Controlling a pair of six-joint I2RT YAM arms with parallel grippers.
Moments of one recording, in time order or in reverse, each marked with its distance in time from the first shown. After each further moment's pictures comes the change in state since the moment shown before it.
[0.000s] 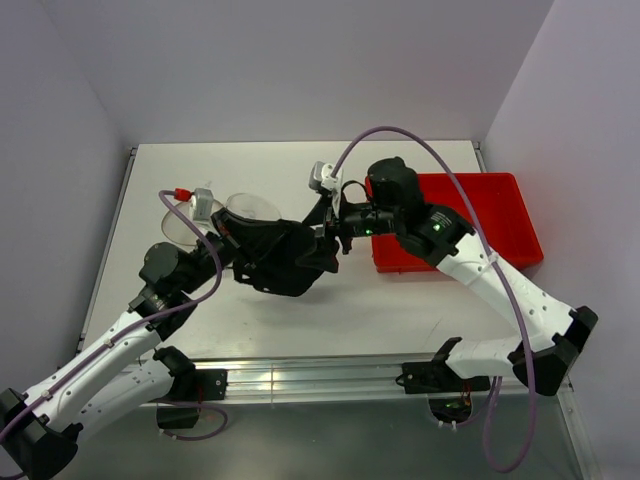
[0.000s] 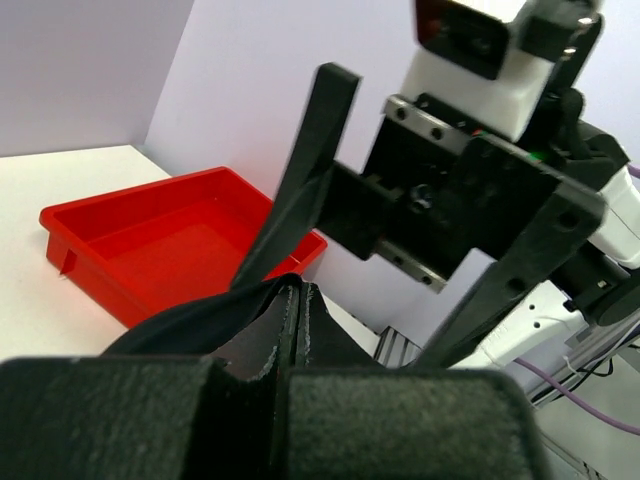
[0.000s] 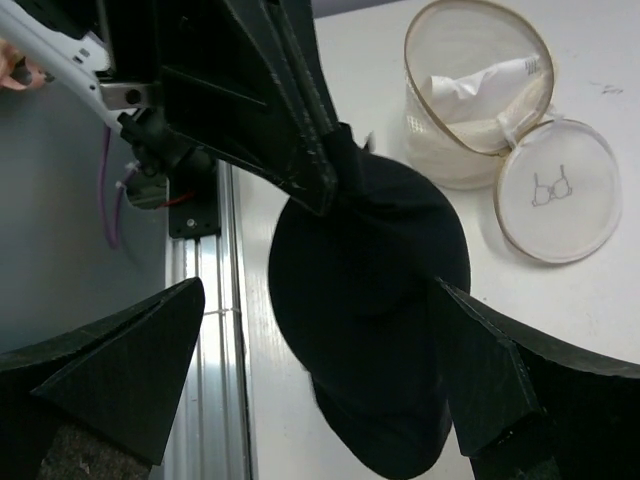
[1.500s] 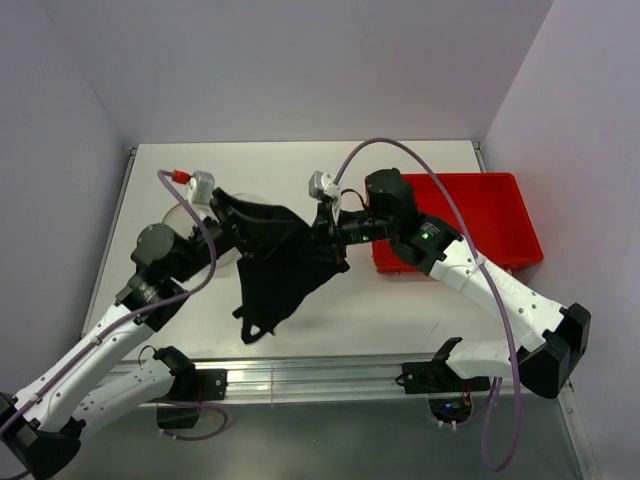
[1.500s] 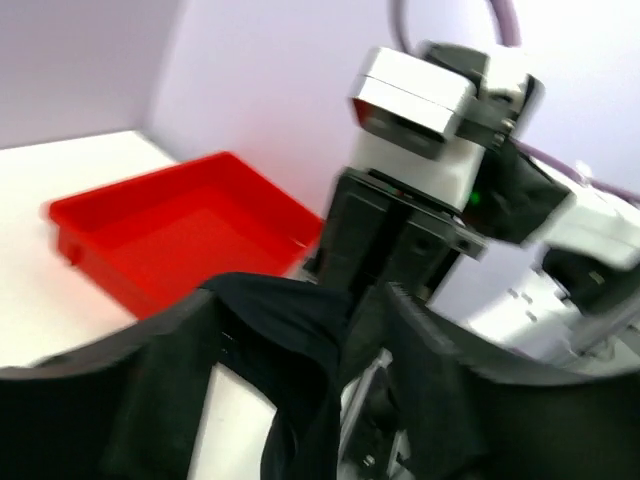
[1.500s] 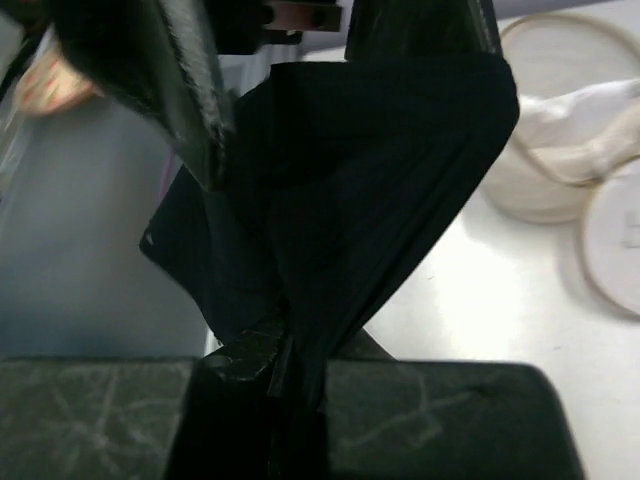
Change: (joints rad) left arm 0.007 0.014 0.139 -0.182 0.047 0.053; right arm 0.003 -0.004 -0.168 0.203 -0.187 0.069
